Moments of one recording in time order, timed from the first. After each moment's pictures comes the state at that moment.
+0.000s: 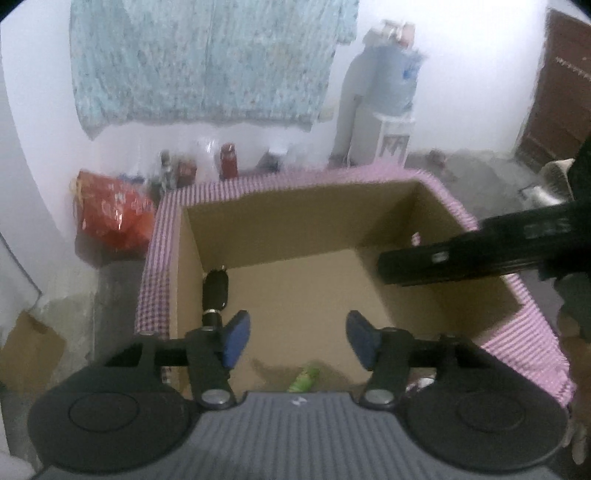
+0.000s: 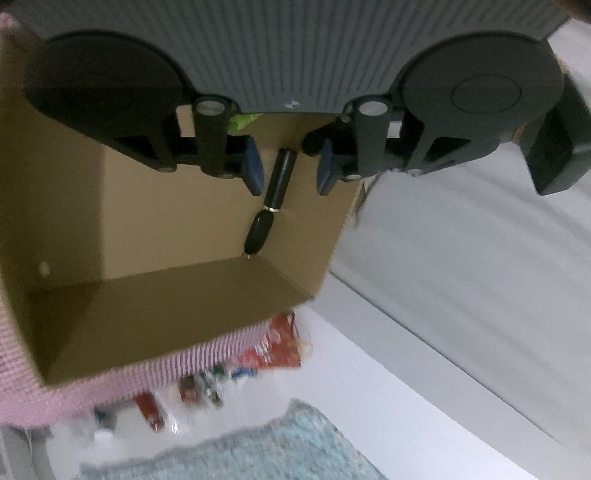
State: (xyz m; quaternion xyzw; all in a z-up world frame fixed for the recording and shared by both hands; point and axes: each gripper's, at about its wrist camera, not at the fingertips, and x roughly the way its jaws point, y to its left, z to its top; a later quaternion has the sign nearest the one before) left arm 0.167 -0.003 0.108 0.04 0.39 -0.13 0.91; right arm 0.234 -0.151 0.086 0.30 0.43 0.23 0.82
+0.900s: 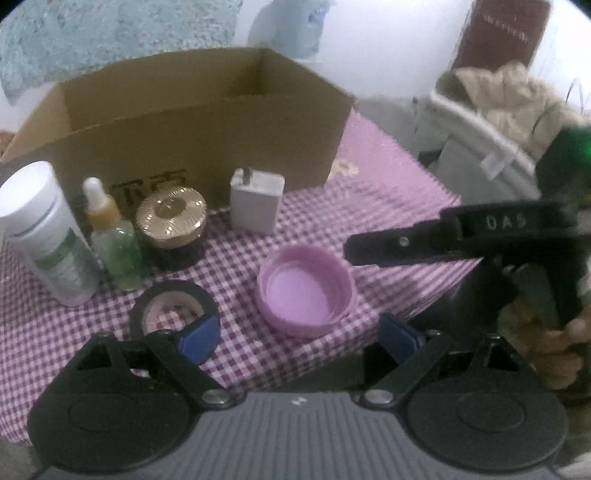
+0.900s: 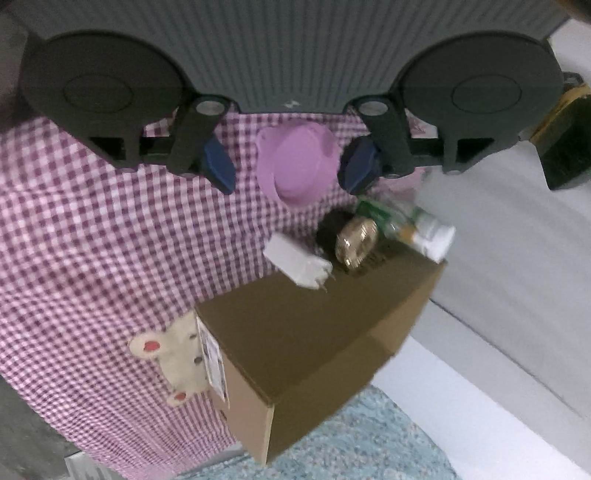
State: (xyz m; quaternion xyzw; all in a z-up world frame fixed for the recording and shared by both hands) left arm 0.043 -0.082 -0.005 0.05 0.45 -0.25 0.86; right arm 0.029 -0.198 -0.011 0.30 0.44 0.12 0.83
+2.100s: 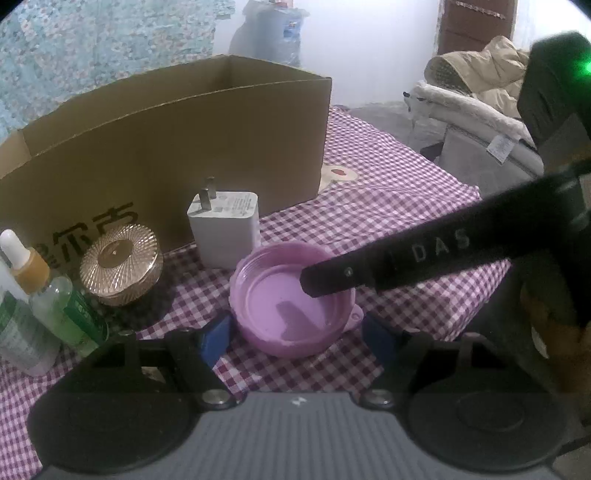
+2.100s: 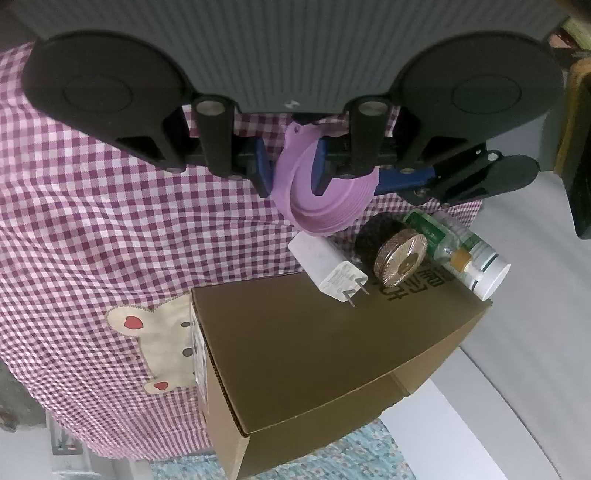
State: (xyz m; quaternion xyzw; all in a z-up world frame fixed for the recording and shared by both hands) left arm 0.062 -0.121 -0.038 0.10 0.40 -0.26 0.87; right arm 0.063 -0.178 -0.026 0.20 0.46 0.11 0.86
